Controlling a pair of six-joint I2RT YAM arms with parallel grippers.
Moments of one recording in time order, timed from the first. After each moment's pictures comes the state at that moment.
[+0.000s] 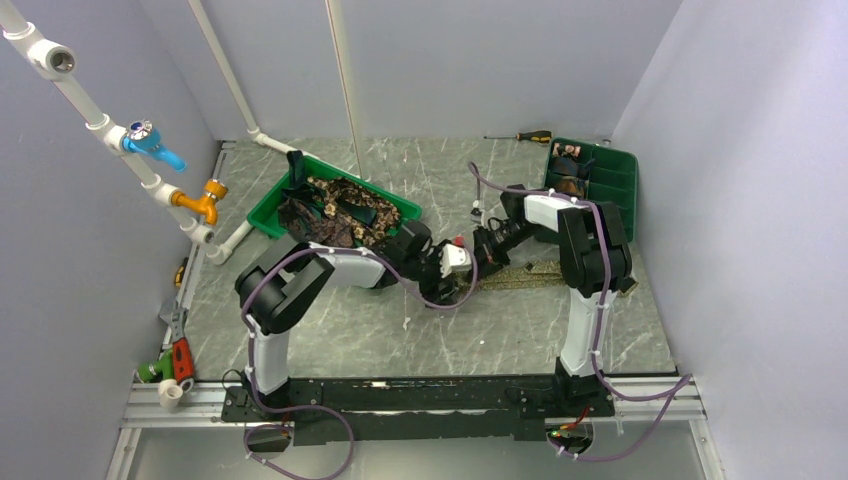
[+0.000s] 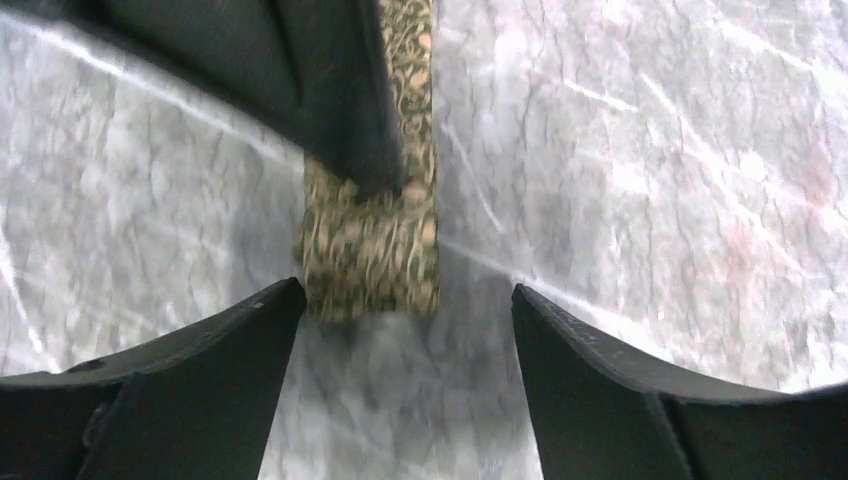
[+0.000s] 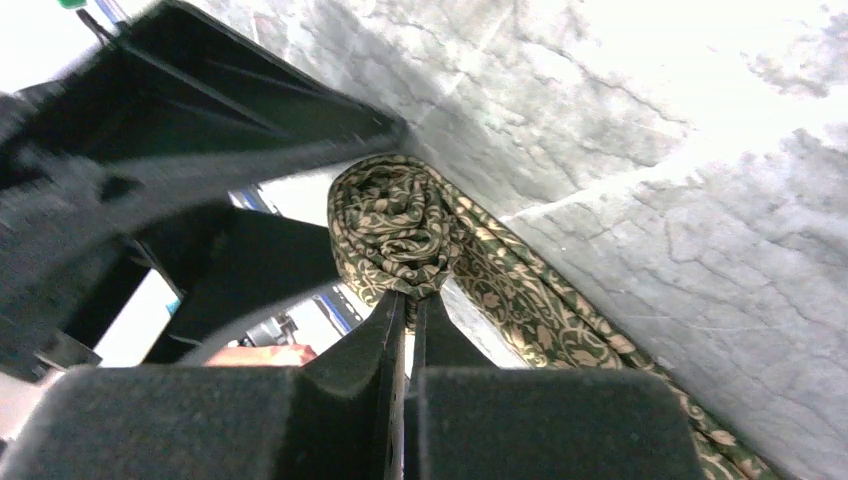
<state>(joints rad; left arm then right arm) -0.80 1.95 1.05 0.18 0.57 0.41 0.20 2.04 1.29 -0.87 -0.84 -0.07</state>
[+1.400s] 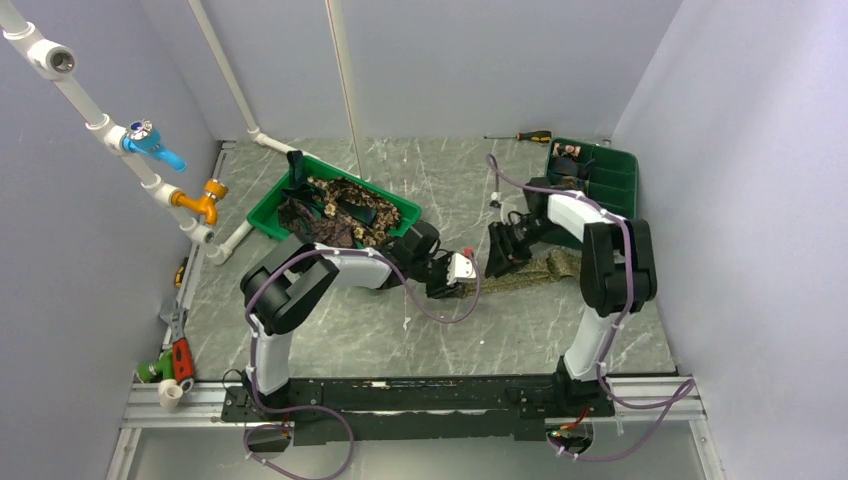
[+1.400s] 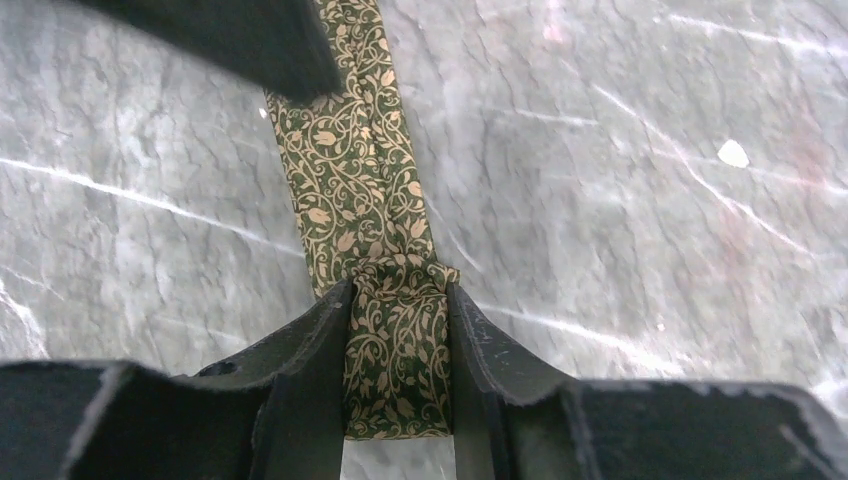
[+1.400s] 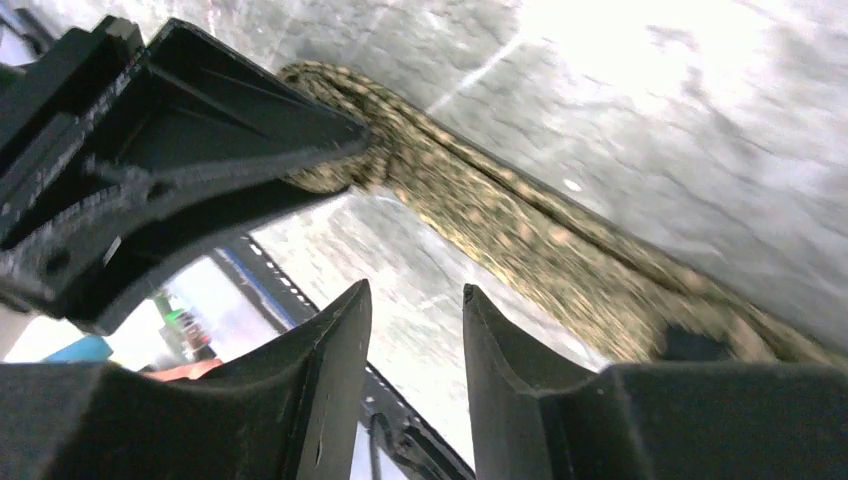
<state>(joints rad) -0.83 1.97 1.07 0.20 0.62 0.58 0.13 1.89 1.23 -0.92 -0.72 -0.19</state>
